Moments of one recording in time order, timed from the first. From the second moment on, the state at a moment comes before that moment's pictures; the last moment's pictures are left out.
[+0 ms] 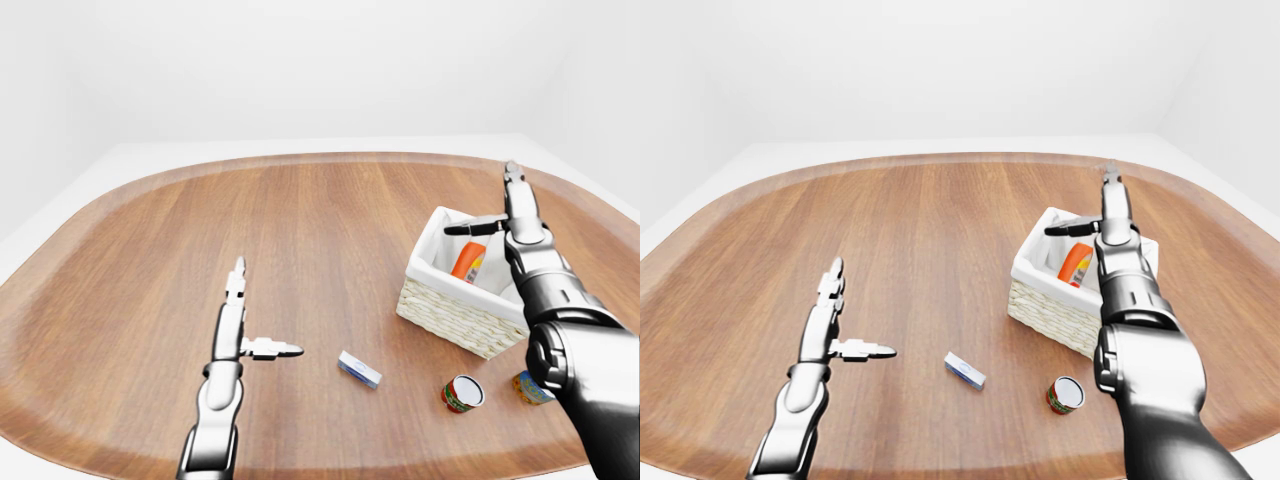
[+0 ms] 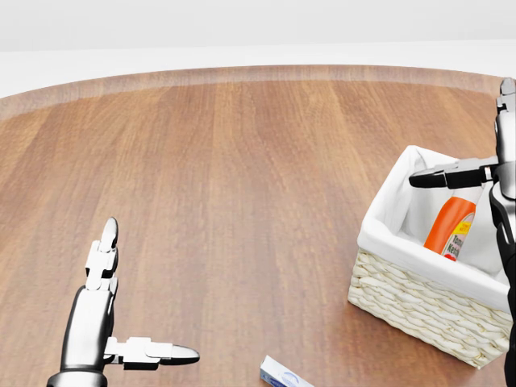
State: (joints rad) left arm 0.08 0.03 0.01 -0.01 0.24 -0.09 0.02; right arm -1.00 -0.54 -0.18 1.26 -0.24 -0.09 -0.09
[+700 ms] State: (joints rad) left arm 0.09 0.02 0.01 -0.04 0.24 -0.09 0.02; right arm -0.78 -0.52 -0.25 0.00 -0.19 0.09 0.16
